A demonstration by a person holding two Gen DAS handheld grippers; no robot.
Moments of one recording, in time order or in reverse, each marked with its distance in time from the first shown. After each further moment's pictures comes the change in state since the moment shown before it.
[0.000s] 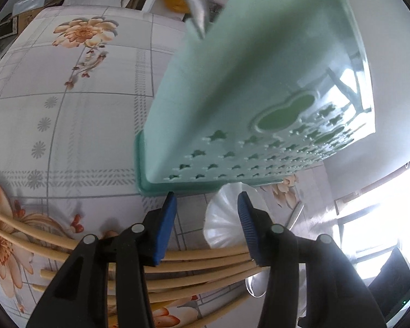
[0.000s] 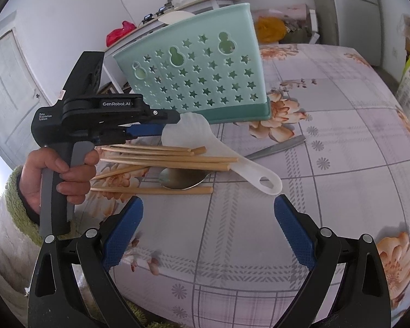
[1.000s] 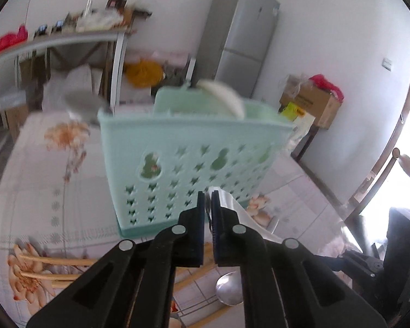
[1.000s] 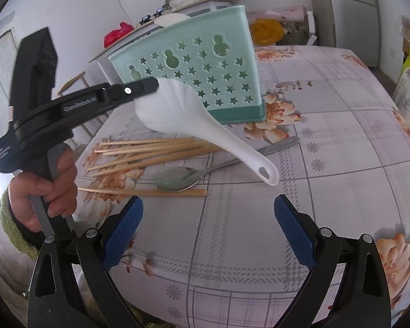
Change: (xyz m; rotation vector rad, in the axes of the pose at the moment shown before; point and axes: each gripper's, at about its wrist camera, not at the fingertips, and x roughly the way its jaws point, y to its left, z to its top) left arm -0.053 -0.067 -0.035 0.346 -0.374 0.046; right arm -0.002 -0.004 0.002 -0.005 -0.015 -0.018
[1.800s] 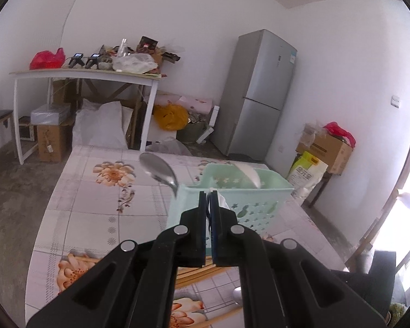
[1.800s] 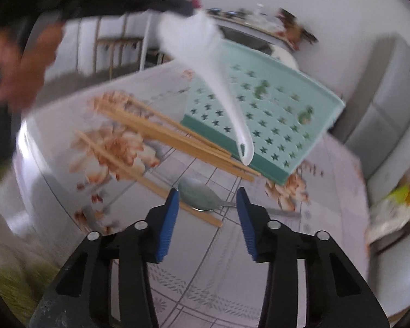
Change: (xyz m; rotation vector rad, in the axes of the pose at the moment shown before) left arm -0.101 0.028 0.016 -0.089 -0.234 0.108; right arm 0.015 0.087 -0.013 -0.665 -0.067 -0.231
